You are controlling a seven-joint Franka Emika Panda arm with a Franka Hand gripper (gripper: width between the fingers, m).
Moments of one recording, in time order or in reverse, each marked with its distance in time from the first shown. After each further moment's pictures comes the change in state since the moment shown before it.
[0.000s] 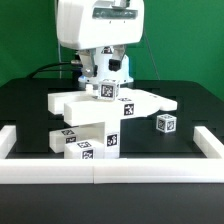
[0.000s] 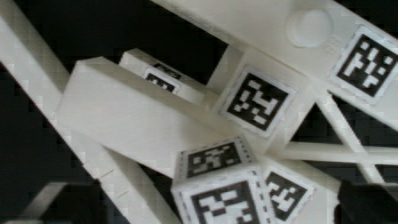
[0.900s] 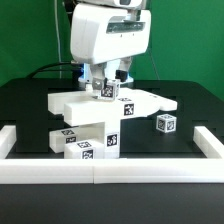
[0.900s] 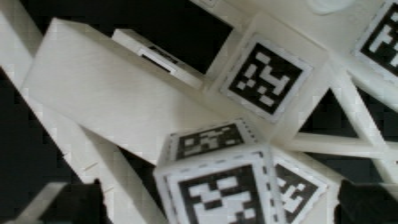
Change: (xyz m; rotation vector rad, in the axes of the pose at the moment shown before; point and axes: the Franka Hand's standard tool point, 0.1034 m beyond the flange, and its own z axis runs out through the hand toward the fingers) arm 0.015 -0.003 0.017 0.001 -0.027 -0.019
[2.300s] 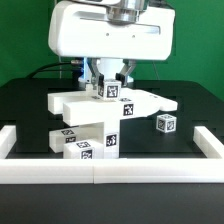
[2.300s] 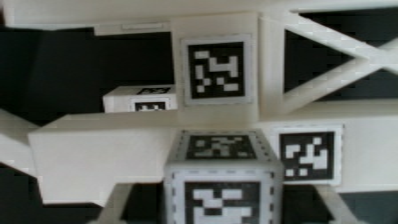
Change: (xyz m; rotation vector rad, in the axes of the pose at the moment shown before) arm -0.002 0.001 0.000 0.001 0.001 0.704
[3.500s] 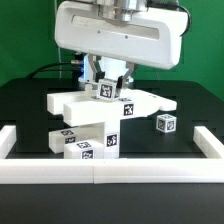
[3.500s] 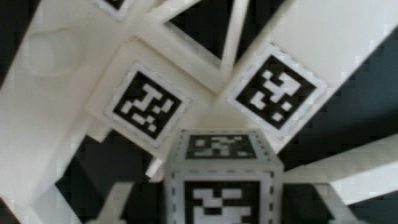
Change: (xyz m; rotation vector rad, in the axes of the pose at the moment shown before) arm 0.001 -0.002 0.000 0.004 0.000 0.888
